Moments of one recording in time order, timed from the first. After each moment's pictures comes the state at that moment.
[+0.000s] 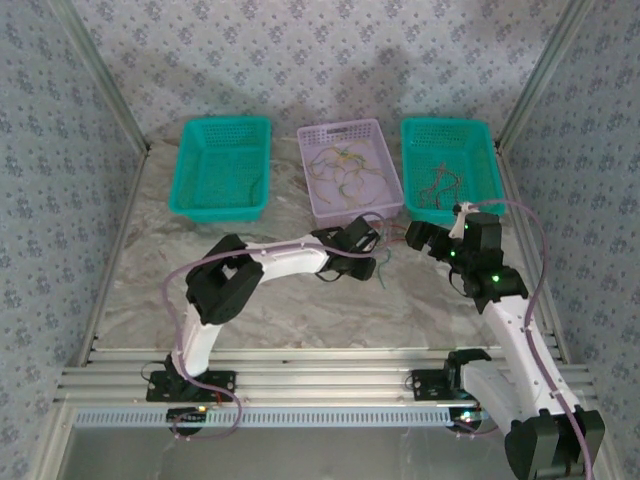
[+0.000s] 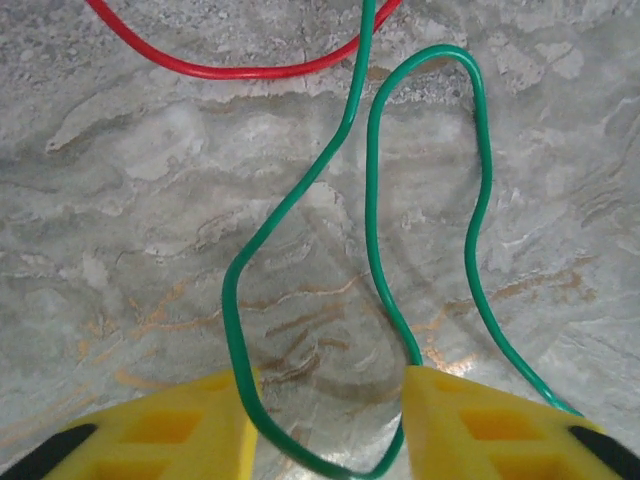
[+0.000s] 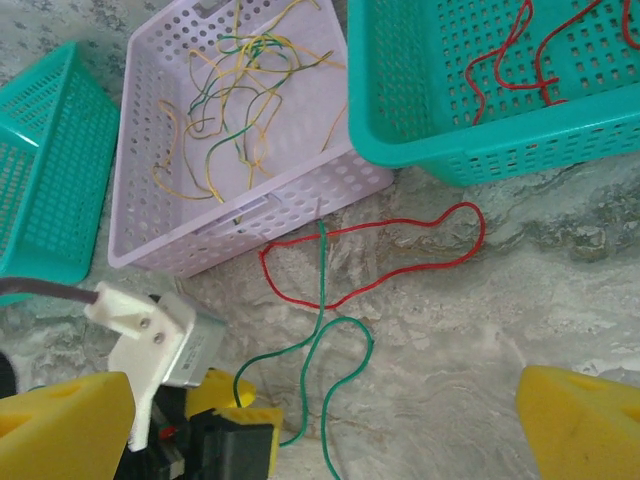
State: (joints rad) left arm -0.98 2.08 1.47 -0.40 -0.04 -0.45; right arm 0.10 0.85 0.72 -0.46 -0.20 0.44
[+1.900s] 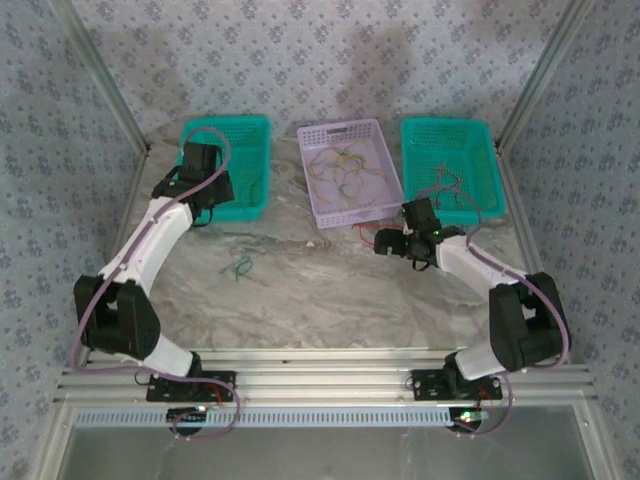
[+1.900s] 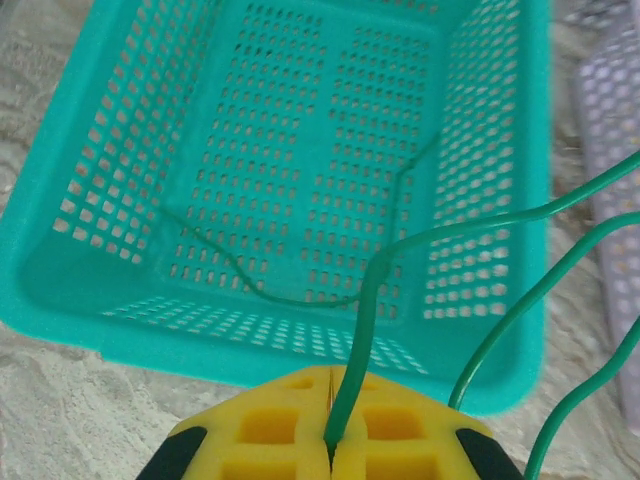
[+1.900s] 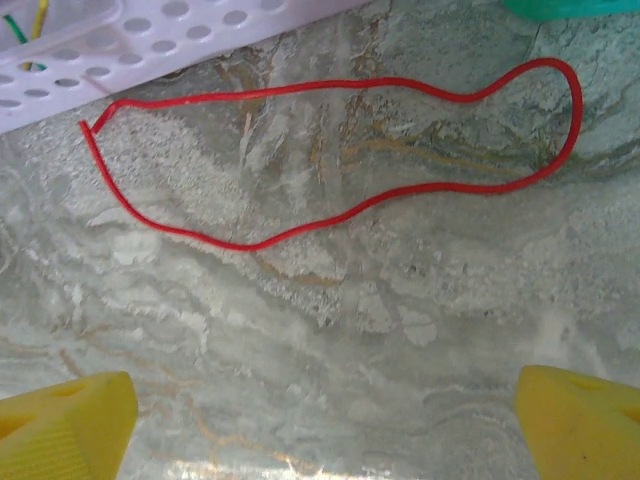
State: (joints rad) left arm -0.21 1.54 1.34 -0.63 -0.20 -0.39; right arm 0.32 1.47 0.86 -0.41 0.01 0.40
